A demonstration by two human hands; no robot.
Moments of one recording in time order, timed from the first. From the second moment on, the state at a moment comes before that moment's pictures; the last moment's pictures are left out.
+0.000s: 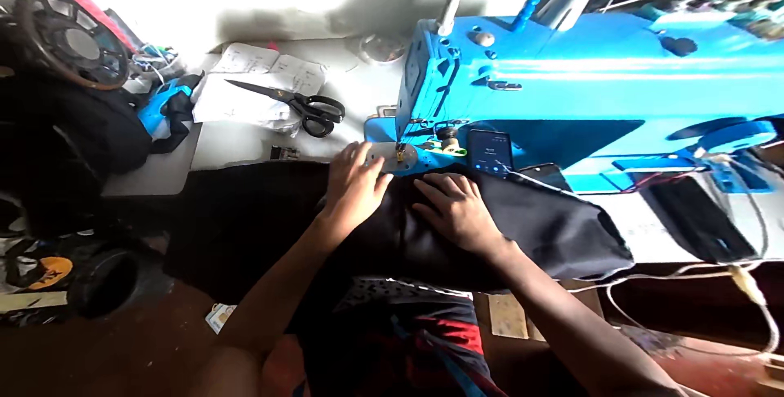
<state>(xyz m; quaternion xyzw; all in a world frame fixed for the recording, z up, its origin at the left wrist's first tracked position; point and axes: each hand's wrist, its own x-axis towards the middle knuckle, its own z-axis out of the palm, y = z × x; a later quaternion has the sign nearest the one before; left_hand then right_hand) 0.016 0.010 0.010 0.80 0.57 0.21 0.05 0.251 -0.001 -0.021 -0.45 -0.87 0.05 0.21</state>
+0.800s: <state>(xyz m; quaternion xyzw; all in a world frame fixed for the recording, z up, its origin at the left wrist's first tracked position) 0.011 -0.004 -0.027 0.84 0.51 0.13 0.12 0.248 -0.008 -0.023 -0.47 -0.88 0.05 0.10</state>
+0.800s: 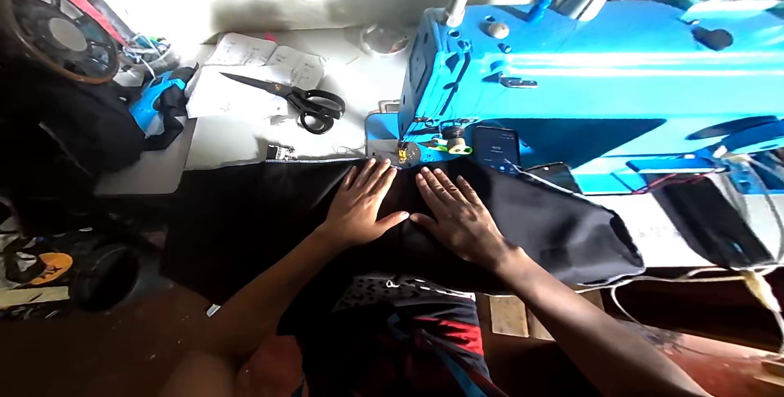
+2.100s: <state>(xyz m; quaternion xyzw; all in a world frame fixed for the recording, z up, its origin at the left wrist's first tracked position) 0.010 0.042 -0.023 0.85 0.51 0.11 0.08 0.249 0.036 -0.010 -0.45 -0.89 0.07 0.03</state>
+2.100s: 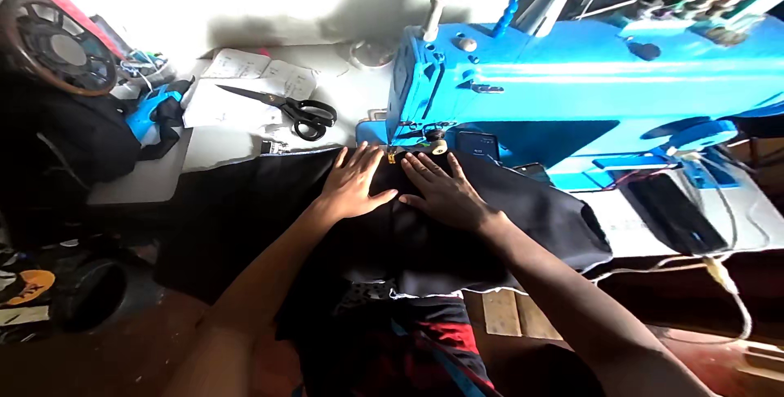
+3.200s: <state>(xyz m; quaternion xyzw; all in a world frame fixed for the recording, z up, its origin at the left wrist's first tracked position) 0.015 -0.044 -0.026 0.85 0.49 0.17 0.13 0.243 -0.101 -0.031 -0.47 -0.87 0.04 0.16</state>
